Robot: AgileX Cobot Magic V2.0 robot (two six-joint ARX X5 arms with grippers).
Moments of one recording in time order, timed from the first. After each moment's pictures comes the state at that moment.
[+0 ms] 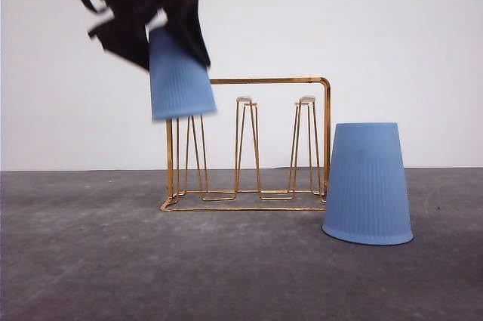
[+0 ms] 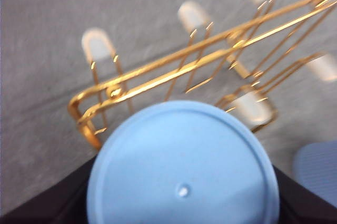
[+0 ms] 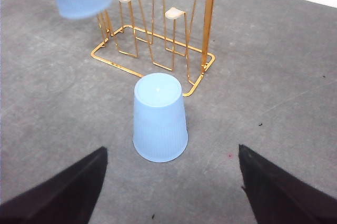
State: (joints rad) left_arx -0.46 1.65 1.38 -0.47 0.10 -0.01; right_arx 0.22 0.36 0.65 -0.74 -0.28 -0.09
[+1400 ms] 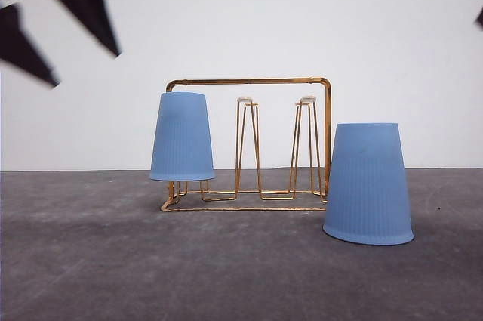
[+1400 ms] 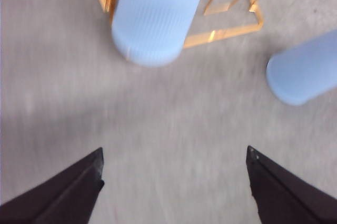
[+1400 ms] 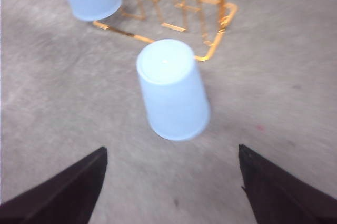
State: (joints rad) left_arx -0.43 1.02 0.85 -0.67 0.18 -0.25; right_arx 0.22 0.63 0.65 -0.65 -0.35 -0.01
